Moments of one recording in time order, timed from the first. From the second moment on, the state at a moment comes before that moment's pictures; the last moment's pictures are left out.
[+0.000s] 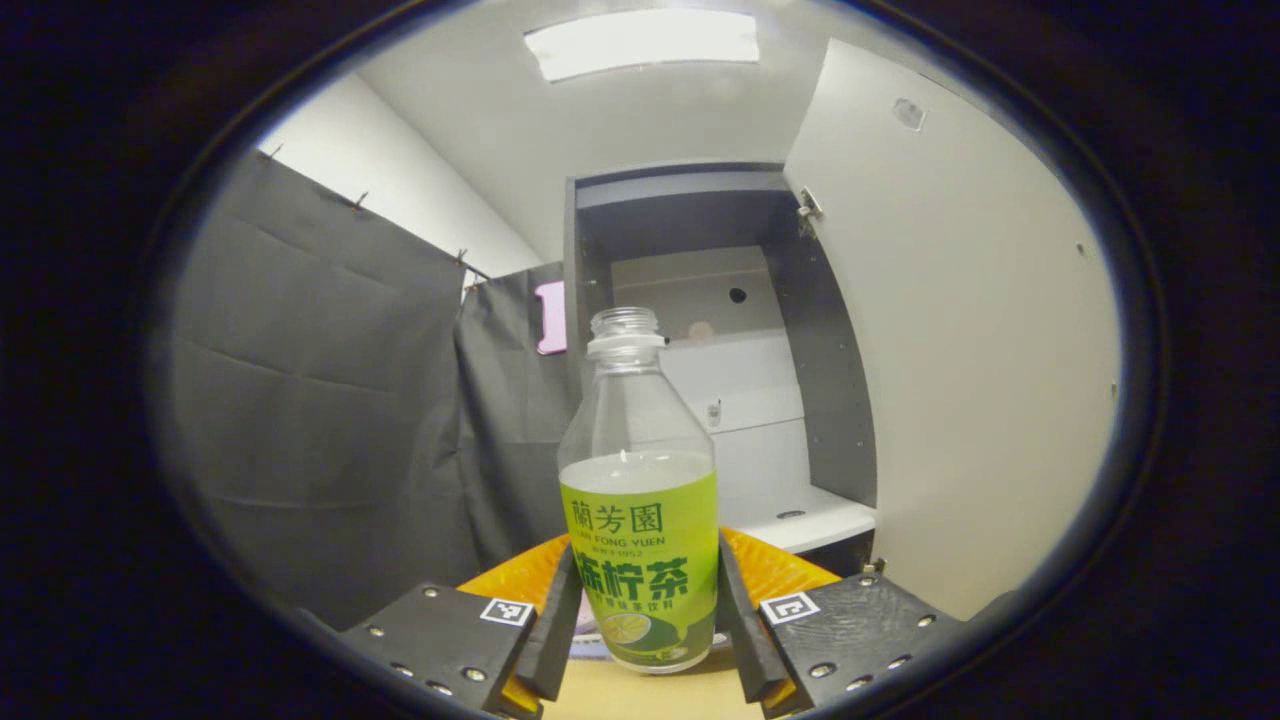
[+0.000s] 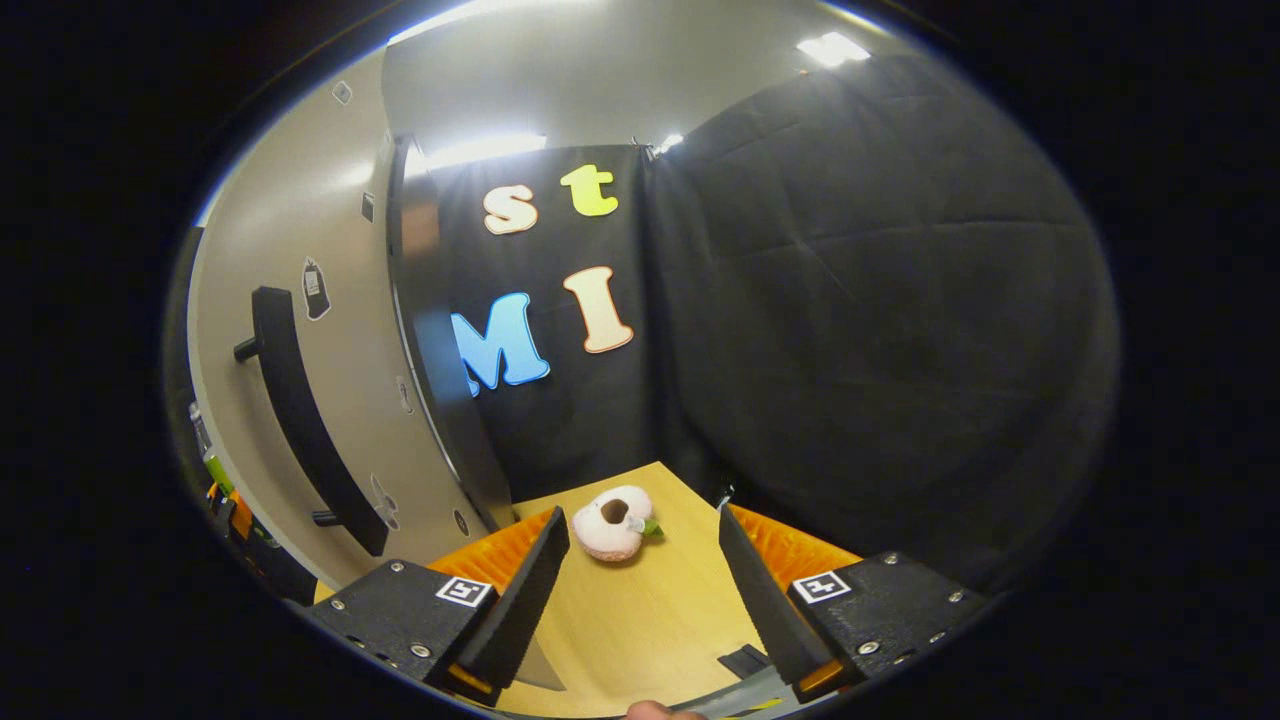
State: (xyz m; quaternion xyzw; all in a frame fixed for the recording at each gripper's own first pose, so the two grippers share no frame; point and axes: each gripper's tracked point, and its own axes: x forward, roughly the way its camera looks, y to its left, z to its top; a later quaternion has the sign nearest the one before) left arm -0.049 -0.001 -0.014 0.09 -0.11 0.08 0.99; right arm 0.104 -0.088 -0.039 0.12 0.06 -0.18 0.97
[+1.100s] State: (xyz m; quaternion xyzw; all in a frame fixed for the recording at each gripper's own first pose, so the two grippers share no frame) left arm -0.147 -0.010 -0.290 0.13 -0.05 0.16 0.98; right arm 0.134 -0.098 -0.252 0.20 0.19 -0.07 0.96
